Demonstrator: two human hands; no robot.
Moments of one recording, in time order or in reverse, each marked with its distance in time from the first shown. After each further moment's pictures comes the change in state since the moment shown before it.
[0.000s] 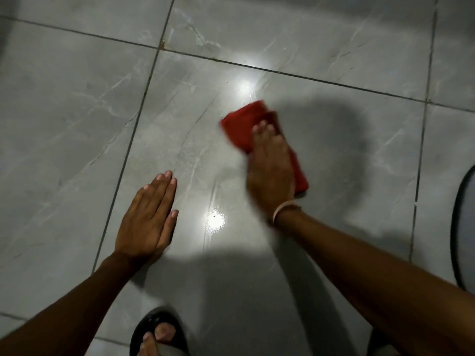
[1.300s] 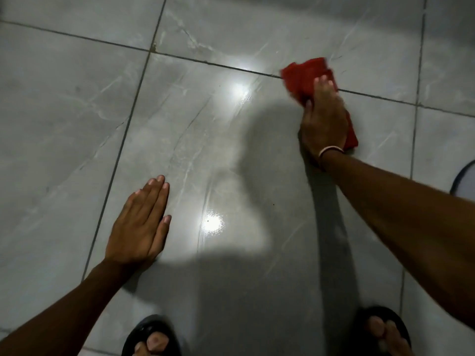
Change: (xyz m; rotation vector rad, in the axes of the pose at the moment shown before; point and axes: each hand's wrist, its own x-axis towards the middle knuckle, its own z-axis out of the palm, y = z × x) left_hand -0.001 0.001 -0.001 -0.016 0.014 0.002; right_hand 0.098 0.114 -0.039 0.057 0.031 0.171
